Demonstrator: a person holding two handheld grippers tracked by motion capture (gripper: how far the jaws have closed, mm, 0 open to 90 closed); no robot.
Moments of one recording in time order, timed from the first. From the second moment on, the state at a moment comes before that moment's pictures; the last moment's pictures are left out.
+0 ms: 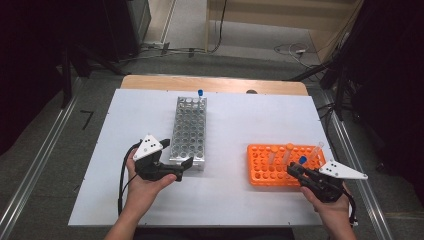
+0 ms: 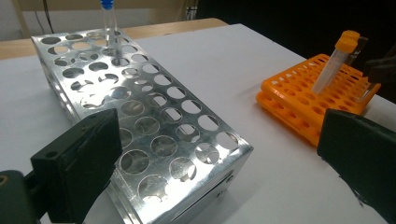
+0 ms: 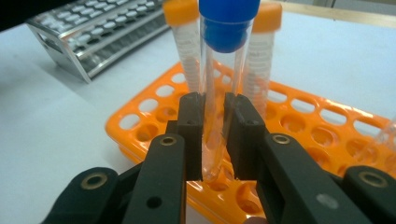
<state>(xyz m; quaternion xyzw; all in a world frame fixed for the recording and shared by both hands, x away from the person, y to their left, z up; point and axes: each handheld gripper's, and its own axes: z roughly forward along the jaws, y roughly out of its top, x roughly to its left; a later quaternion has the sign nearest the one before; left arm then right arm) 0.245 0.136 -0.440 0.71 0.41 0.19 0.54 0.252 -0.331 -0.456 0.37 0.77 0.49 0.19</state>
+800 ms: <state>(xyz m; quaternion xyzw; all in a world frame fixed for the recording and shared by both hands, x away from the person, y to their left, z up) 0.235 0.102 -0.429 0.73 0.37 0.16 0.55 0.236 -0.266 -0.448 0.28 0.80 0.51 0.12</state>
